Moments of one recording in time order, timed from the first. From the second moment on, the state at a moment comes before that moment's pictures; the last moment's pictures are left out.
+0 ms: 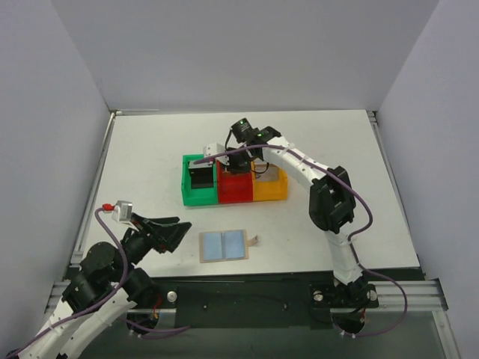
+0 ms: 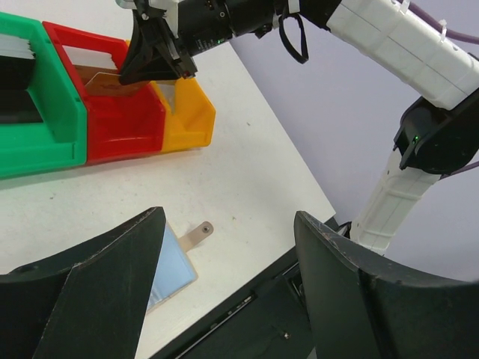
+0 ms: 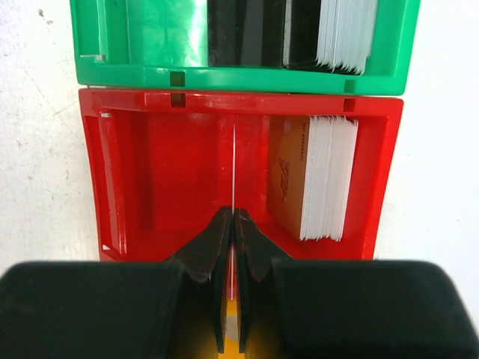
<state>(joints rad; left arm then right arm) -0.80 0.02 0.50 -0.44 -0.15 -0.75 0.66 2.13 1.89 -0.81 -0.35 -1.00</state>
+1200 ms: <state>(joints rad) -0.80 0.08 0.49 -0.43 -0.16 -0.71 0.65 2.30 1.97 -0.75 -0.31 -1.05</state>
